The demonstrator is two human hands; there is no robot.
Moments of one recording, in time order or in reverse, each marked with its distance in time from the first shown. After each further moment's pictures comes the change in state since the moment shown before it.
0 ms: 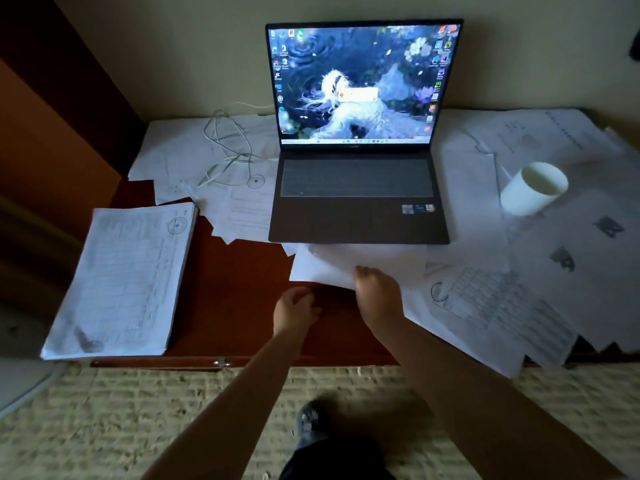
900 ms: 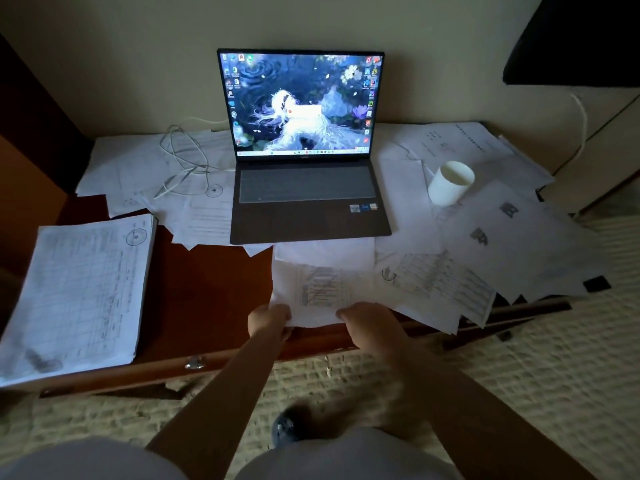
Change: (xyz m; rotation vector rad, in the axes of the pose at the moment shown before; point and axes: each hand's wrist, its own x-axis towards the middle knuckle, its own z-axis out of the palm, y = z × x) left_hand -0.035 -0.009 -0.004 0.022 -0.020 -0.147; right_hand -0.094 0.034 -0.019 0.040 -0.277 -0.157
